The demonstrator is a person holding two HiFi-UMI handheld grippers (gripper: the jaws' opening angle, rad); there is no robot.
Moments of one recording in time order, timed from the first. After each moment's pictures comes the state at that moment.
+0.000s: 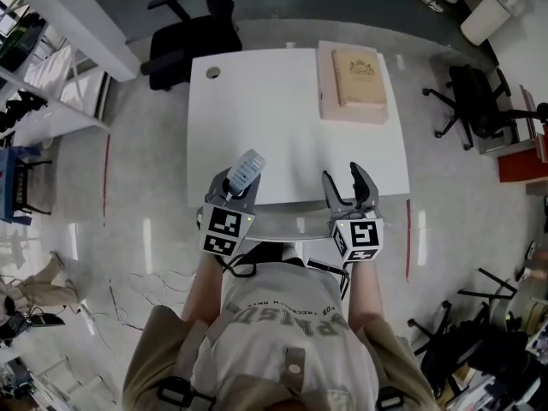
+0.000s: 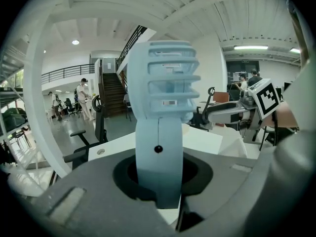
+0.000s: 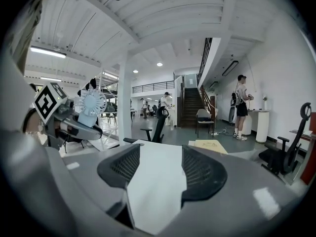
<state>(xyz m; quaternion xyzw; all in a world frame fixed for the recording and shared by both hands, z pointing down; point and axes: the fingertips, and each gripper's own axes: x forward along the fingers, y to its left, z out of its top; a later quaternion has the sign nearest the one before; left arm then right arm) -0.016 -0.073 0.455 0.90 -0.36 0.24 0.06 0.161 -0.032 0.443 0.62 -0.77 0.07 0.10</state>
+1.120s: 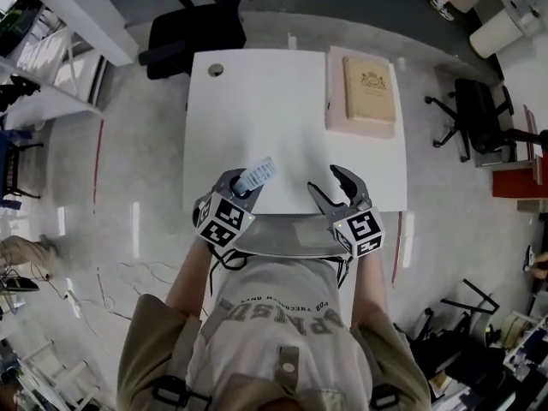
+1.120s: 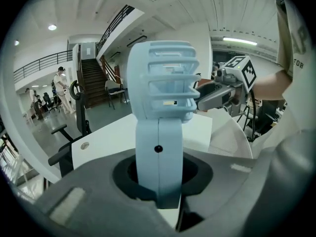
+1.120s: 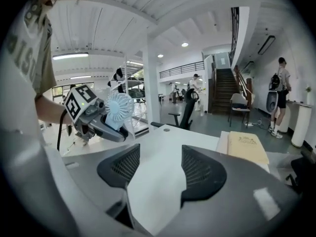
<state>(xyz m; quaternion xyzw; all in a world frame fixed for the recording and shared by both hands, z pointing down) 0.000 -0.105 0.526 0.91 -0.24 0.32 0.08 0.123 -0.084 0.484 0.45 -0.86 0.12 0.19</state>
